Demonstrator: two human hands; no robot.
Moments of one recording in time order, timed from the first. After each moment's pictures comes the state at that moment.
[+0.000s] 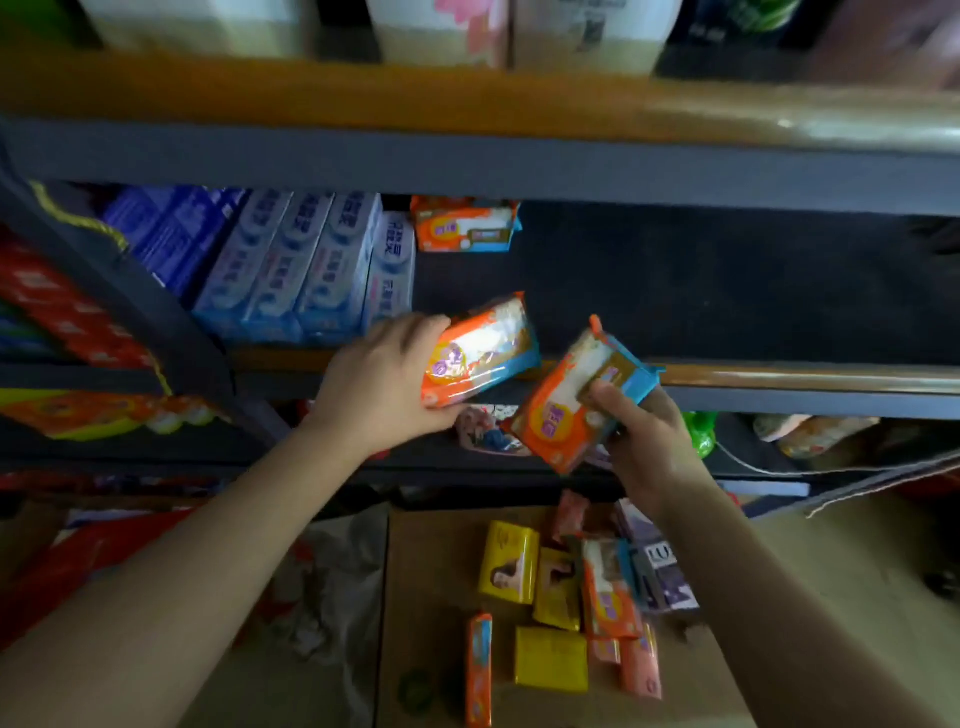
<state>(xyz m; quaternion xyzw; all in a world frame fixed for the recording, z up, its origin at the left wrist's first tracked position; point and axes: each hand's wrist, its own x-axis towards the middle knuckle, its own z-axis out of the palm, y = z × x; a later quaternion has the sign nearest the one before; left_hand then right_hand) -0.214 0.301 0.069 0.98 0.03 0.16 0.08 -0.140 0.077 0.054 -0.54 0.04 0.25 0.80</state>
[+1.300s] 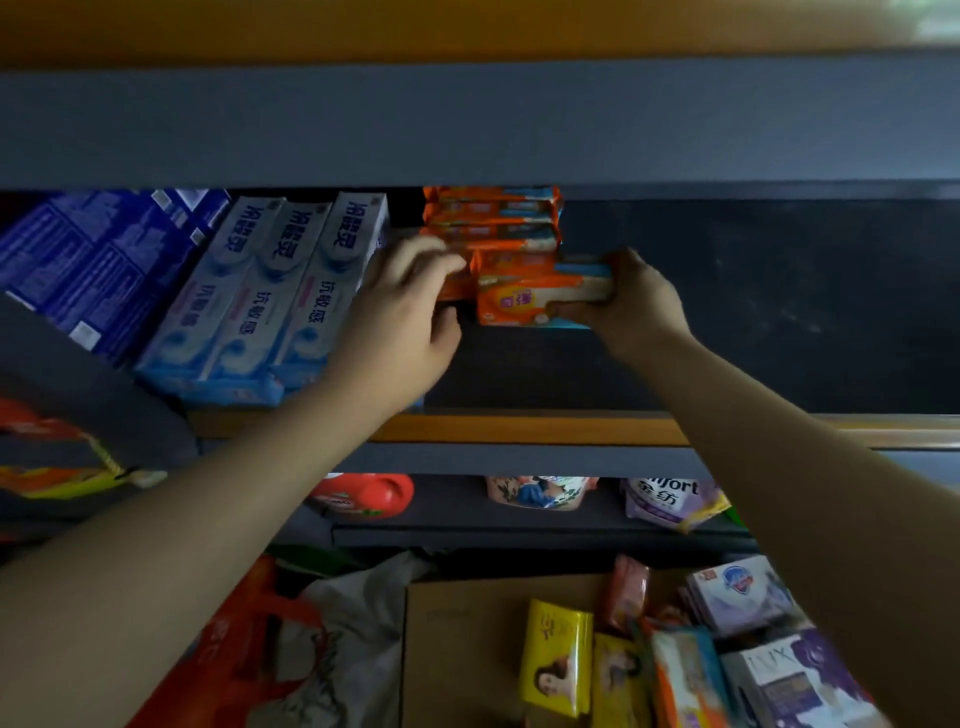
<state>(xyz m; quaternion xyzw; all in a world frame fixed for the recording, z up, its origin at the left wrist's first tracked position) -0.125 0.354 0.048 0.96 0.03 0.24 0.14 0.007 0.182 0.033 -0.91 -0.15 0.06 0.38</state>
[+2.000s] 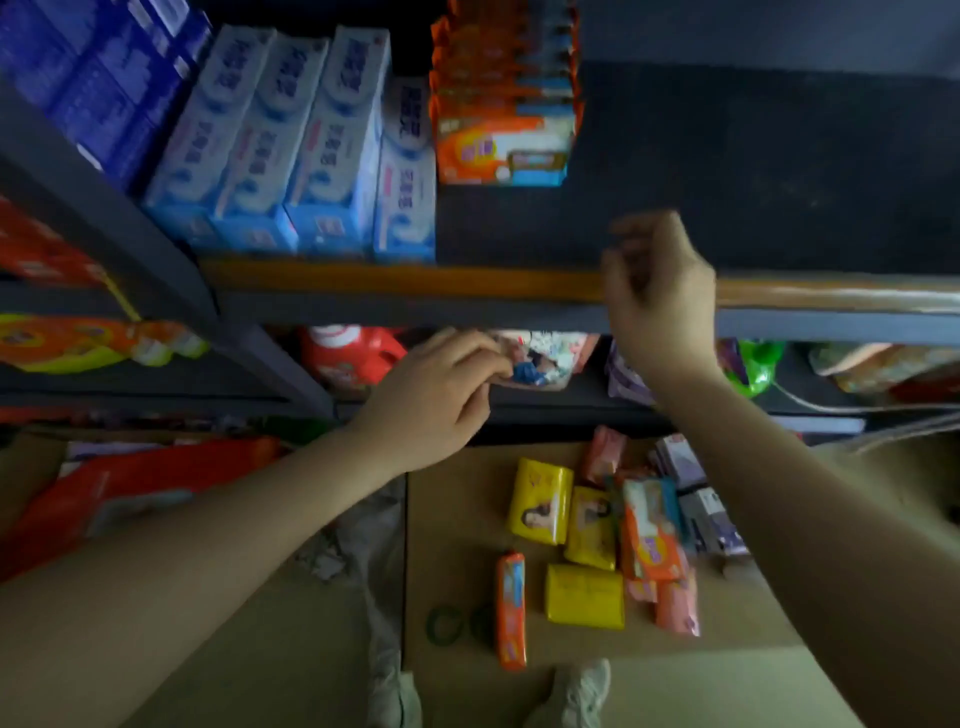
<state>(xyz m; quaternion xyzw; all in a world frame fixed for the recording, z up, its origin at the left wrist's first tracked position) -0.237 0.299 -0.022 0.96 -0.11 0.11 0.24 -0.109 0.134 0.018 -0.86 -0.23 -0.11 0.44</state>
